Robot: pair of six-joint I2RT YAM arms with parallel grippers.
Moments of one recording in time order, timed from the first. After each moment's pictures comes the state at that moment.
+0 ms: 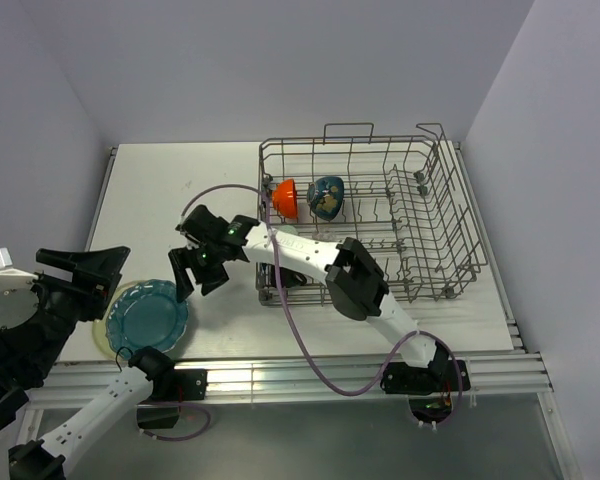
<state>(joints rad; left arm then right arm) -0.55 0.52 1.48 -1.28 -0.46 -1.30 1.08 2.35 2.13 -0.69 -0.44 0.67</state>
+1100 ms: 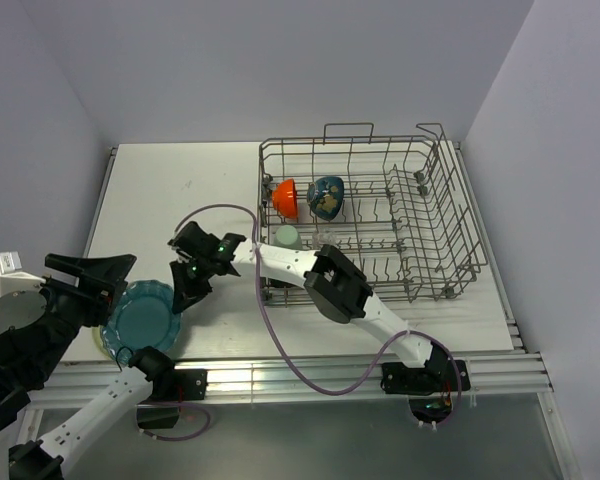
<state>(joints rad) -0.57 0.50 1.44 -1.32 -0.43 -1.33 1.11 2.51 2.15 -0.53 -0.49 0.79</state>
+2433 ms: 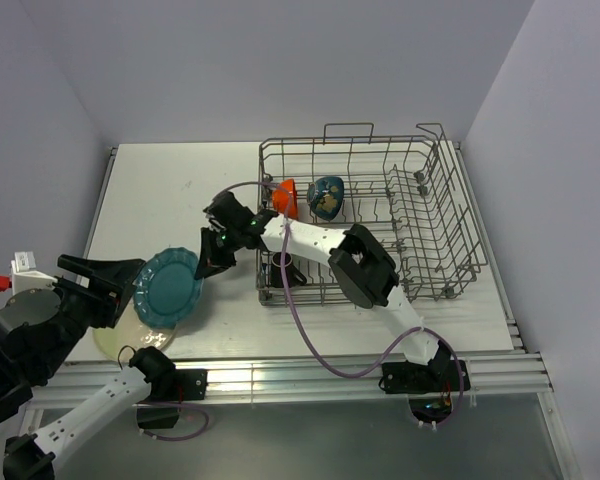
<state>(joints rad) -0.67 0.48 1.38 -1.33 -0.46 -1.40 0.95 2.32 1.90 -0.39 -0.52 0.89</state>
